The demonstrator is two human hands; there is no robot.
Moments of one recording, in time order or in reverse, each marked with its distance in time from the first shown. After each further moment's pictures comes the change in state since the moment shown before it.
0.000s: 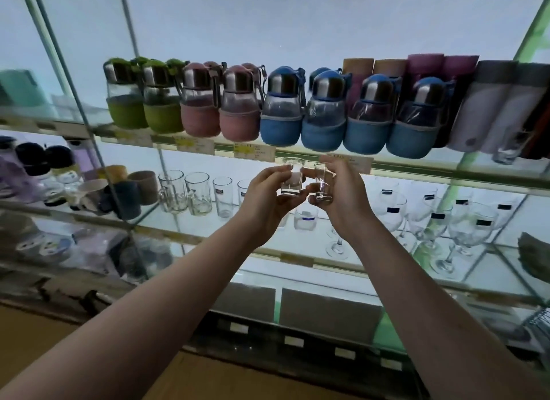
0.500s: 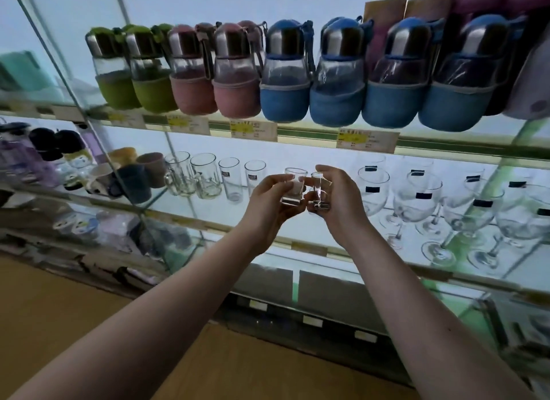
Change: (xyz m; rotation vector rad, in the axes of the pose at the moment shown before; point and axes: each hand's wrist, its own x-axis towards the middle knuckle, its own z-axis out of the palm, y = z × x) left_hand 0.035 -0.050 -0.018 0.162 0.121 -0.031; right_hand 0.048 0.061 -0.018 0.057 -0.040 0.171
